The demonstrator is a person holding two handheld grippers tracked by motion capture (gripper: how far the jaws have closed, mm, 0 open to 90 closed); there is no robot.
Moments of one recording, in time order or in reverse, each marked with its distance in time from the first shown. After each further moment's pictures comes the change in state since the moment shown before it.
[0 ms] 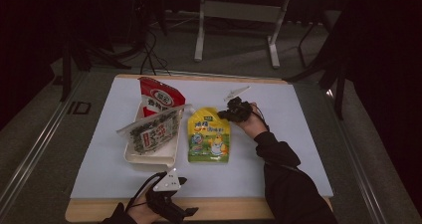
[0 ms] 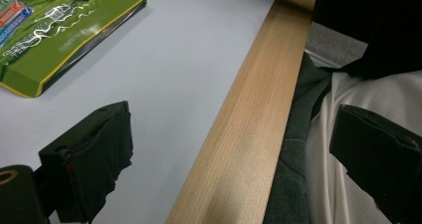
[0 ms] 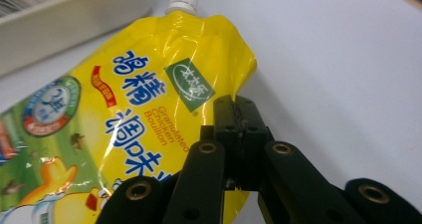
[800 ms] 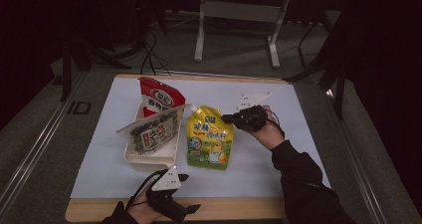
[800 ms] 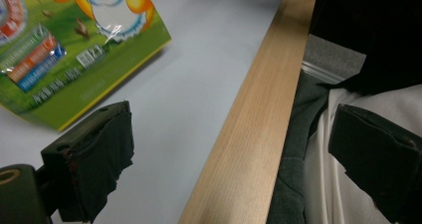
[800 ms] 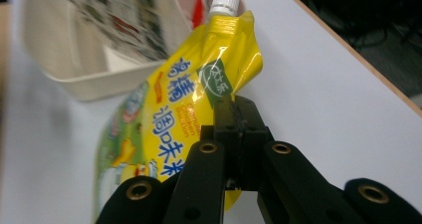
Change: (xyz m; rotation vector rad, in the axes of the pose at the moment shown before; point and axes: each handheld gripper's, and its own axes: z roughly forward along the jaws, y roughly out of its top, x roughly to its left) left arm -0.004 0.011 -0.006 -0.064 0.012 0.024; right arm 0.060 0.006 -0.091 -0.168 0.055 -0.180
